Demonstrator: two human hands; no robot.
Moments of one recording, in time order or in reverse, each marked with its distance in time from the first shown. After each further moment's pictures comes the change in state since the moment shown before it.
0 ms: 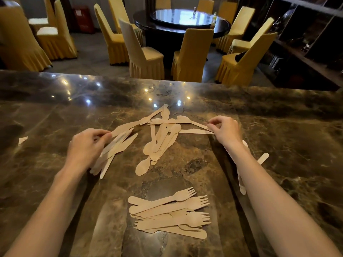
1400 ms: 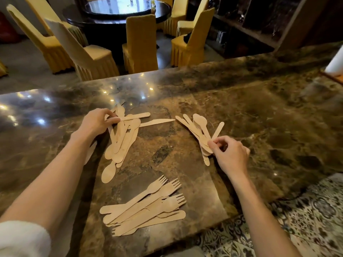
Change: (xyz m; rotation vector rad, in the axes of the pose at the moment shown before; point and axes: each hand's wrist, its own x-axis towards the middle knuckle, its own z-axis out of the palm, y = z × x) left_hand 0.085 0.102 0.093 0.143 -0.421 0.307; right_hand -0.143 0.064 -0.052 -0.004 0.288 0.358
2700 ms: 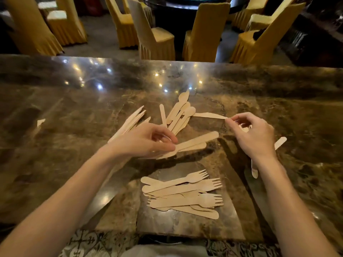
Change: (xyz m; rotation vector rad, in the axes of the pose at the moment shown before) left_hand -0.151 0.020 -0.031 -0.582 -0.414 -0.014; right_hand 0.021 -0.091 0.023 0.188 -0.250 -0.387
